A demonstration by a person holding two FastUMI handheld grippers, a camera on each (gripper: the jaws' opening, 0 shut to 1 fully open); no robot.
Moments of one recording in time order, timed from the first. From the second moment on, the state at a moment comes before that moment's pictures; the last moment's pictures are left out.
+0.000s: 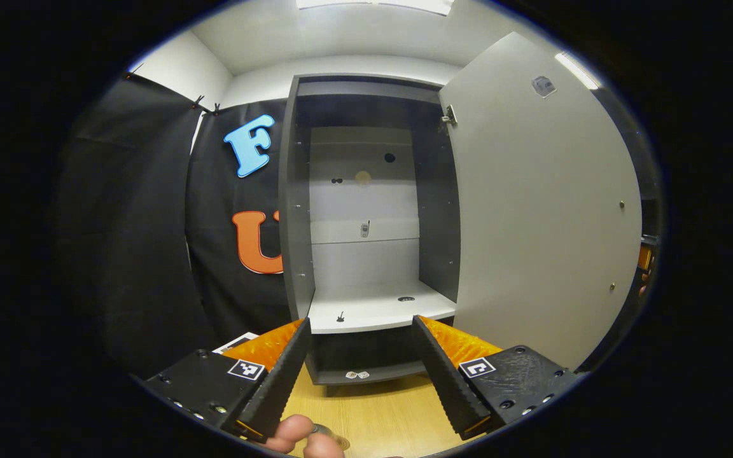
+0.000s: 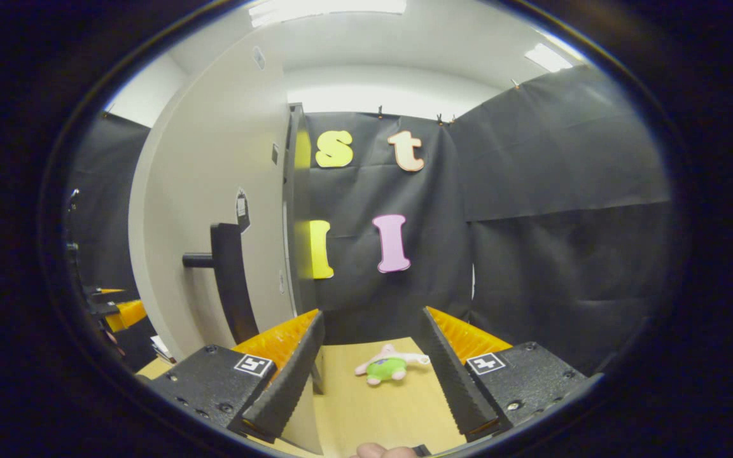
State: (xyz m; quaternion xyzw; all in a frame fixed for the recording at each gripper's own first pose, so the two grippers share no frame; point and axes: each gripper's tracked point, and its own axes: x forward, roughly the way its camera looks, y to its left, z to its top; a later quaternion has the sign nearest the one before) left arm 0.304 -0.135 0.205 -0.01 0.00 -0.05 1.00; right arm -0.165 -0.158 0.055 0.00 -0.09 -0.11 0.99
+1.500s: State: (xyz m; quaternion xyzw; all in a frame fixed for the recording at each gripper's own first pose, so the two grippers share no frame) left arm 0.235 -0.027 0.178 0.00 0.01 0.04 1.00; right arm -0.125 -0.009 0.059 0.02 -0.10 0.03 0.99
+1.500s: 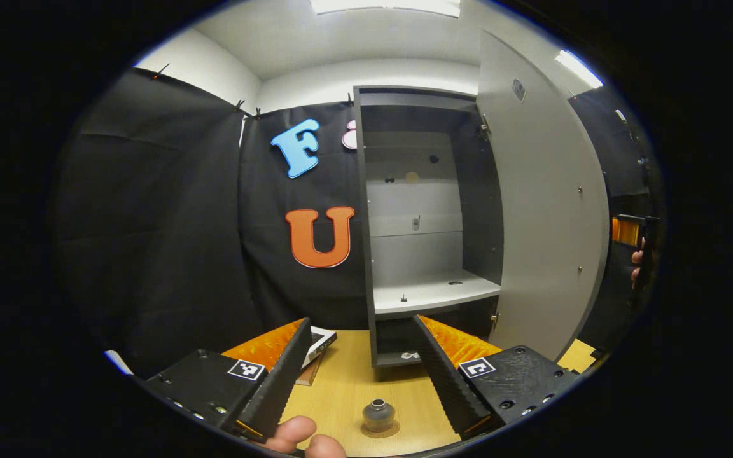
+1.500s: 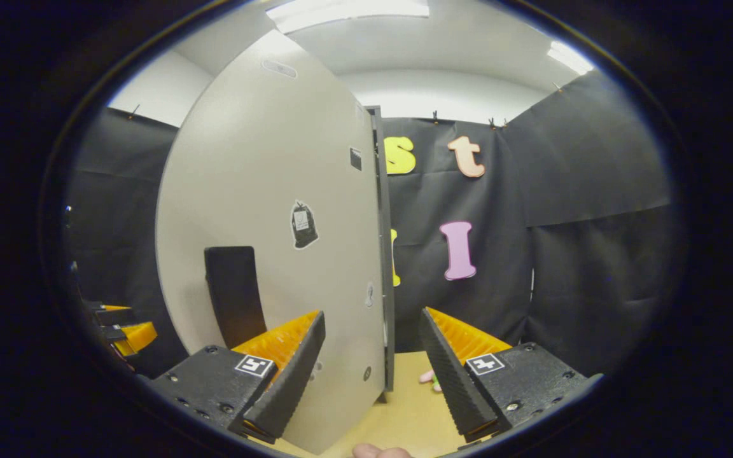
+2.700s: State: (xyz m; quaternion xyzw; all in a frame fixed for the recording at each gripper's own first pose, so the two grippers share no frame) left arm 0.224 0.033 0.157 -0.02 0.04 0.12 0.99; right arm -0.059 0.064 0.038 0.02 -0.04 0.13 0.99
